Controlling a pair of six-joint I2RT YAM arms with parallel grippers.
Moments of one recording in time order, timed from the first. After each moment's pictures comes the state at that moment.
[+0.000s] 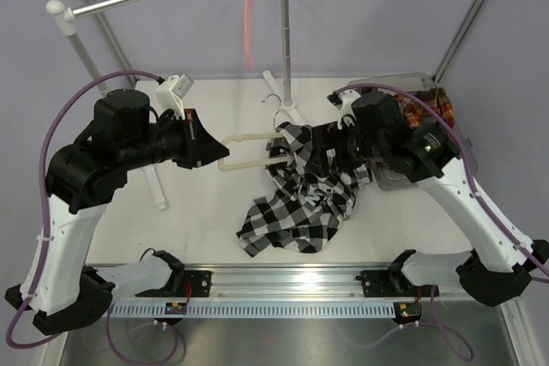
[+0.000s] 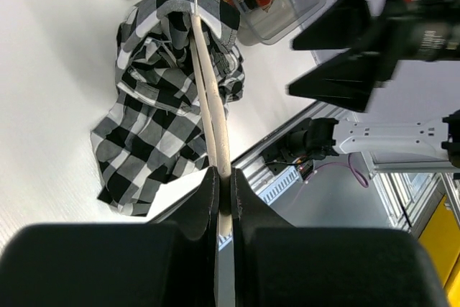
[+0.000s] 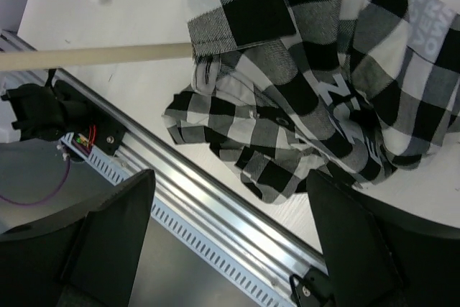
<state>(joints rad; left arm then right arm) -0.56 1.11 1.81 -1.19 0.32 -0.51 0.71 1.23 1.62 -1.10 -0.12 0.36</state>
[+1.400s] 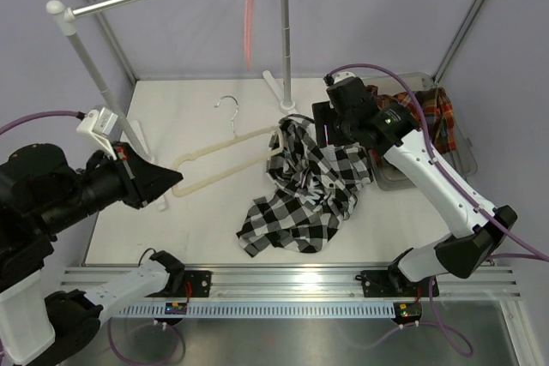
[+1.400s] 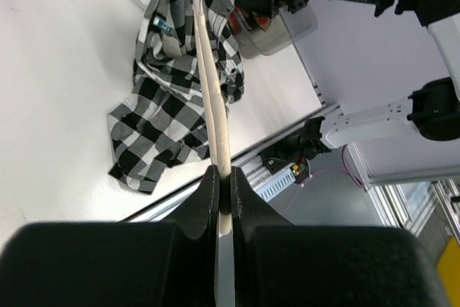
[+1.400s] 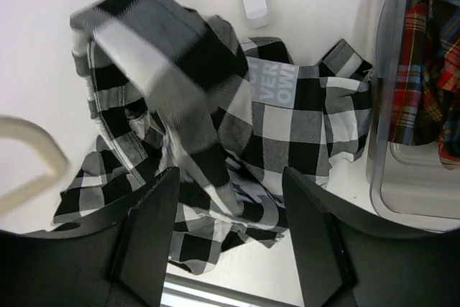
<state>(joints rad) -0.56 0.91 1.93 -1.39 0.22 -0.55 0.65 1.45 1.63 -0.99 0.25 0.34</state>
